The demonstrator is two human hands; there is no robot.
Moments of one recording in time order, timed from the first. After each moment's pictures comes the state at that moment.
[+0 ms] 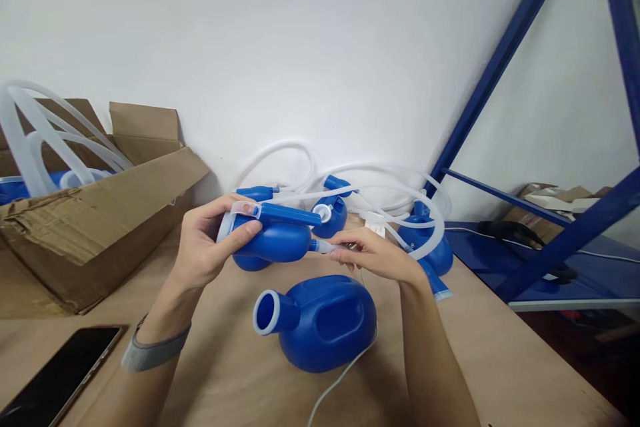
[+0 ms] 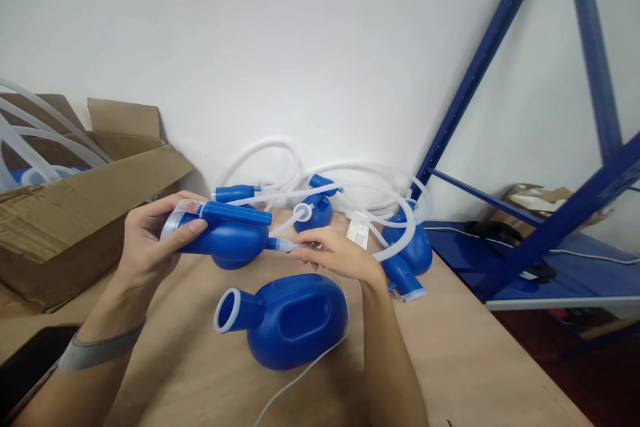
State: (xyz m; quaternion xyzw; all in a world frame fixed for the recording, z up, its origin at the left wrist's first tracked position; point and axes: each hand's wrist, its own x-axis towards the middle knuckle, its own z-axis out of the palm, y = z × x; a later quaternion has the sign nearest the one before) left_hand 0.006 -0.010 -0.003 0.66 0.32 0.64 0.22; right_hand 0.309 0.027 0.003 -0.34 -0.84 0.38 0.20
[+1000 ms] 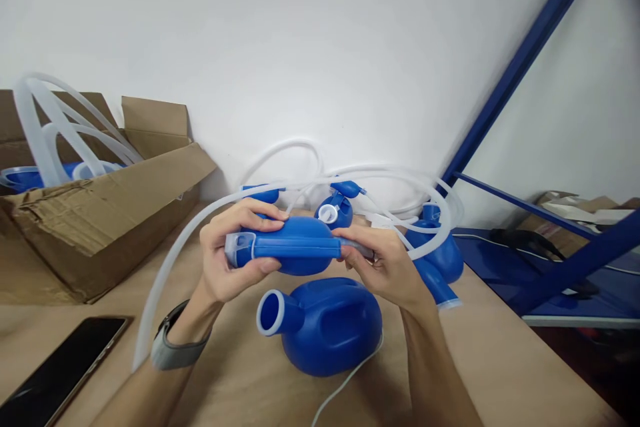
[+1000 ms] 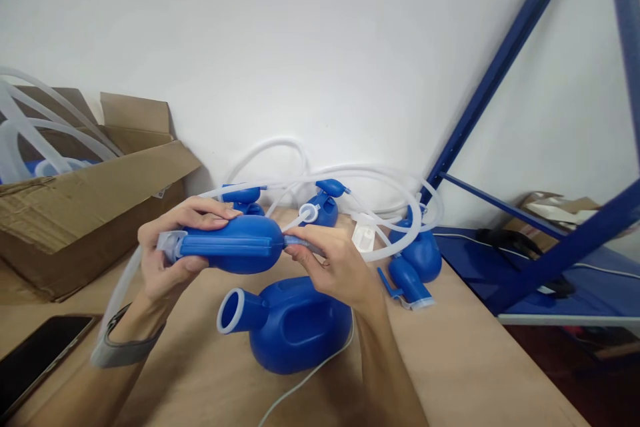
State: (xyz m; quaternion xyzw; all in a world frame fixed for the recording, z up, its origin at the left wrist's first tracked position) left_hand 0.032 -0.018 -0.008 0.69 0.20 0.68 0.16; right_hand 0.288 0.002 0.002 -0.25 -0.86 0.12 0.43
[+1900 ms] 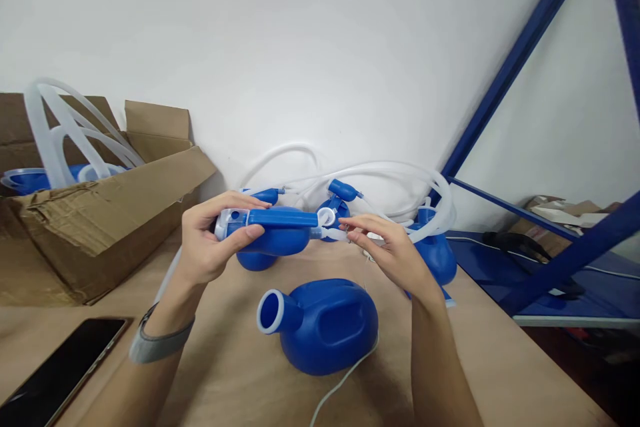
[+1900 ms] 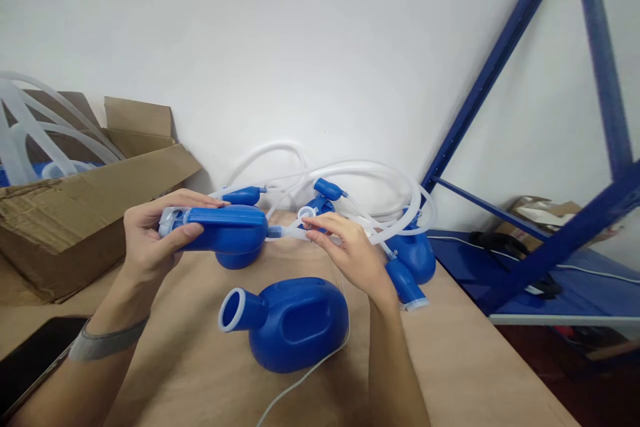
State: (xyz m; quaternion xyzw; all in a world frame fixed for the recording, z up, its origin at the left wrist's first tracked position) left_hand 0.003 -0.014 0.004 0.67 0.28 0.67 0.16; right_hand 0.308 0.011 0.010 -0.36 -0.82 0.18 0.40
